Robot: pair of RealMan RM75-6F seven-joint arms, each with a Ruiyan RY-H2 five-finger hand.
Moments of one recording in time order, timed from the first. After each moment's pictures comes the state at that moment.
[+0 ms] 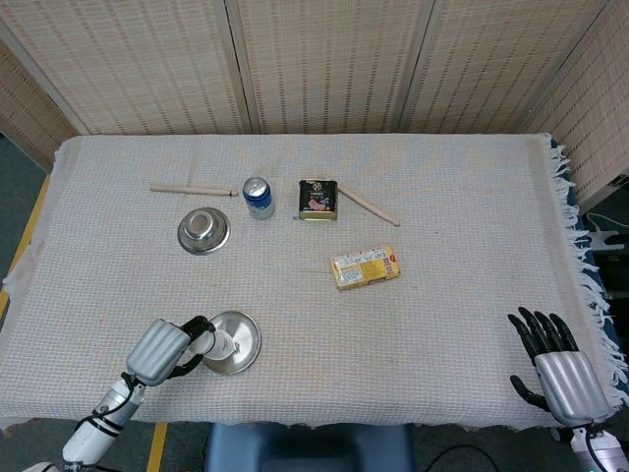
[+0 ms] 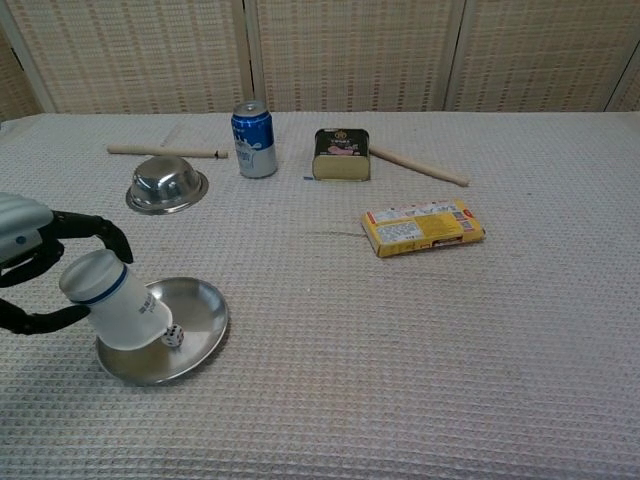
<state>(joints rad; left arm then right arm) -0.40 -1.41 0.04 -1.53 1.66 1.26 0.21 0.01 -1.04 -0.06 -1.78 -1.60 1.44 -0.22</state>
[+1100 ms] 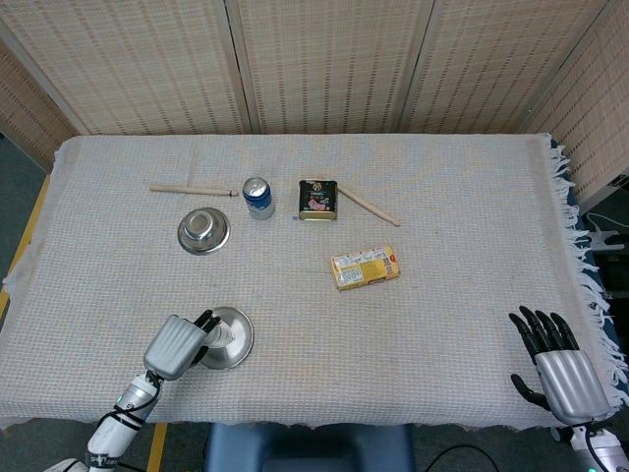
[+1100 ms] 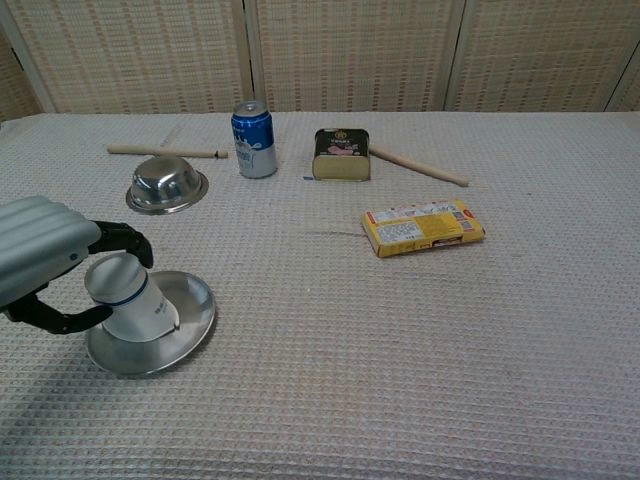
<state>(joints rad) -0.41 -1.49 0.00 -1.54 1.56 1.21 0.54 0.01 -1.05 -0.05 -1.78 -1.59 1.43 -0.23</state>
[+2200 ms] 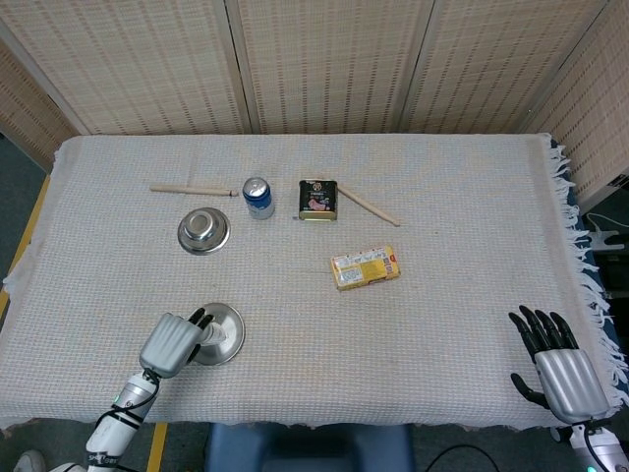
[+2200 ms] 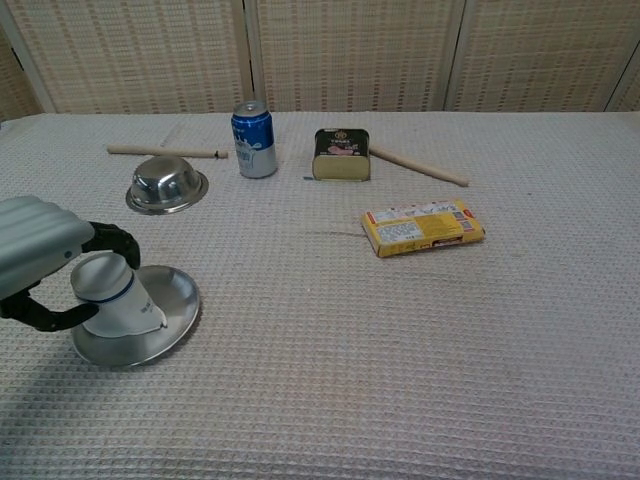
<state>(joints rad) -0.41 -1.45 -0.02 -1.64 1.44 1.16 0.66 0.02 -1.05 -0.05 -1.78 -1.57 1.42 -0.23</state>
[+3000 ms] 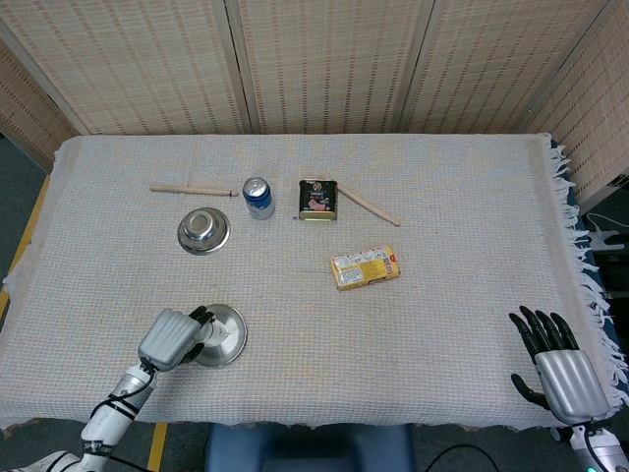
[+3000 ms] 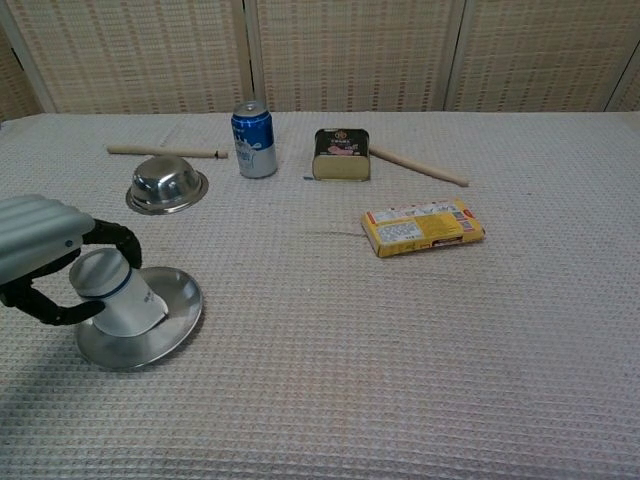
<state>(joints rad) -0.45 -1.42 -0.03 -1.61 1.41 1.12 0.53 0.01 -1.05 -0.06 -1.78 -1.58 1.43 -0.24</state>
